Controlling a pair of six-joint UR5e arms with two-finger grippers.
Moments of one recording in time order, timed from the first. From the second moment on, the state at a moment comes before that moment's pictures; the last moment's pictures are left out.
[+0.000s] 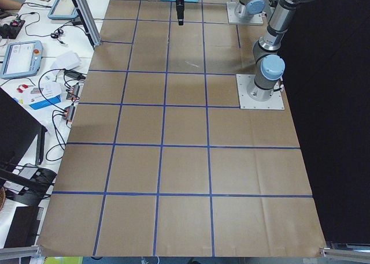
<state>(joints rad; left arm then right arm) -1.56 -1.56 -1.43 -1.78 1.61 -0.02 1.63 -1.46 1.40 -1.53 -1.60 -0.02</state>
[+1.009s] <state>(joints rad) -1.56 -1.55 -1.43 -1.78 1.62 -0.02 1.61 -1.50 1.40 -1.47 -1.57 0.01</state>
